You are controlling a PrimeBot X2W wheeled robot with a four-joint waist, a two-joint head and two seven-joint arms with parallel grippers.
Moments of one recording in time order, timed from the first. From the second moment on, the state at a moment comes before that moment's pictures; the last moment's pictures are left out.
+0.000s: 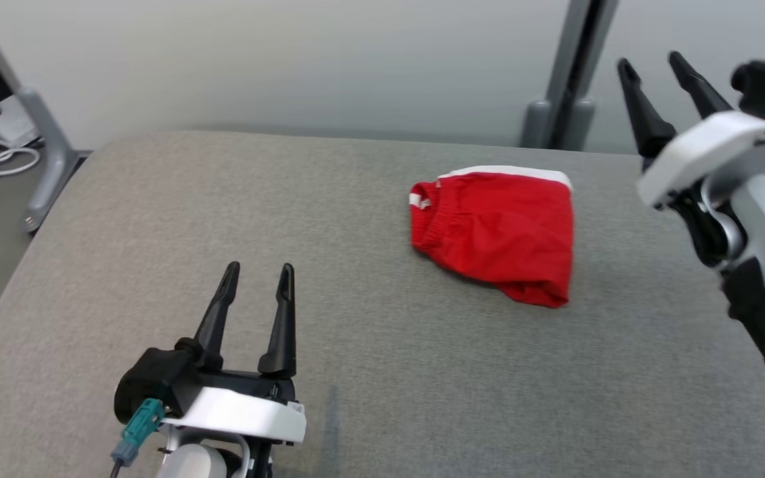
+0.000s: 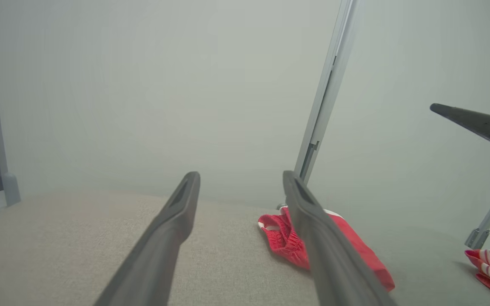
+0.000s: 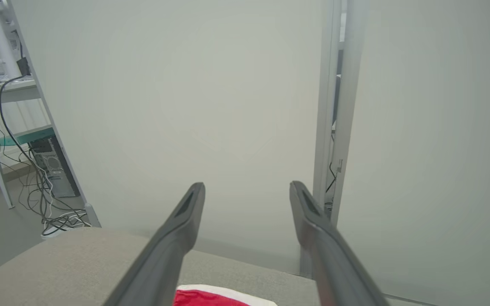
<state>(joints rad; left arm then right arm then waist) -0.11 0.05 -0.28 0.08 -0.37 0.07 -0.26 -1.01 -0.29 0.68 0.92 0.80 0.13 -0.24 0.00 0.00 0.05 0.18</state>
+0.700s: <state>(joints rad) -0.01 0.05 -0.20 0.07 -0.23 0.08 -0.26 -0.16 -0.17 -0.13 0.11 0.10 0.13 -0.26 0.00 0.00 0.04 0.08</state>
